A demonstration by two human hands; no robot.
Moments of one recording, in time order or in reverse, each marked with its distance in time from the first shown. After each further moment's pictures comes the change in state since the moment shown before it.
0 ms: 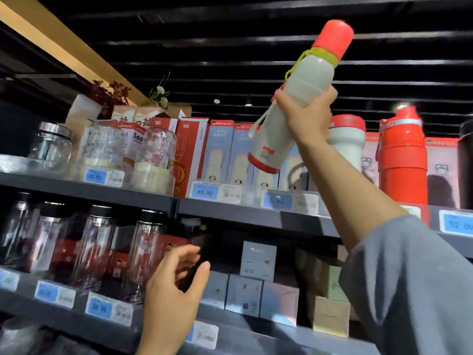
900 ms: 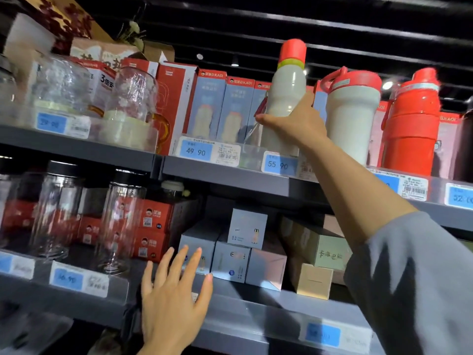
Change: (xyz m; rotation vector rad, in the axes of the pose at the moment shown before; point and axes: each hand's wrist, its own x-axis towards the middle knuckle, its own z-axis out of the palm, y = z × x) left_hand -0.035 -0.092 0.026 0.826 -0.441 -0.019; right_hand -0.029 0.055 0.004 -0.680 -0.340 0.083
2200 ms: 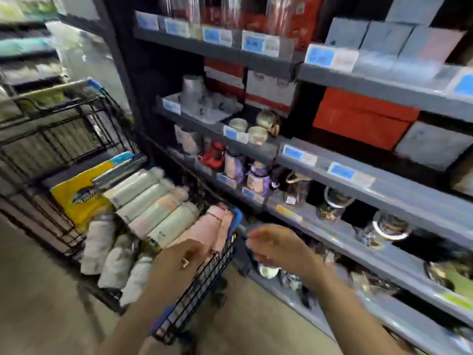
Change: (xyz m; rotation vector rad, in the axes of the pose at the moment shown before) left_hand -0.464 -0.117 -0.157 -0.142 -0.324 -0.529; right_hand -0.587 0.025 0.017 0.708 -1.492 0.562
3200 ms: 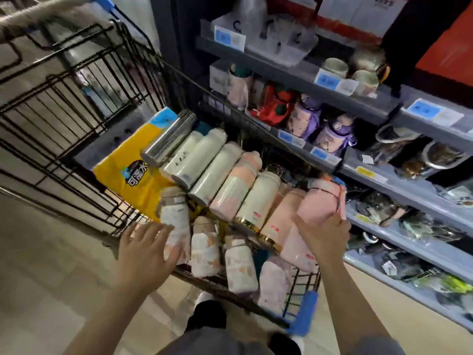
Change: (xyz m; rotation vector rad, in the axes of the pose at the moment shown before) left_hand 0.050 -0.310 -0.183 0.707 -0.170 0.042; right_hand 0.172 0.024 0.223 -0.359 0.843 0.595
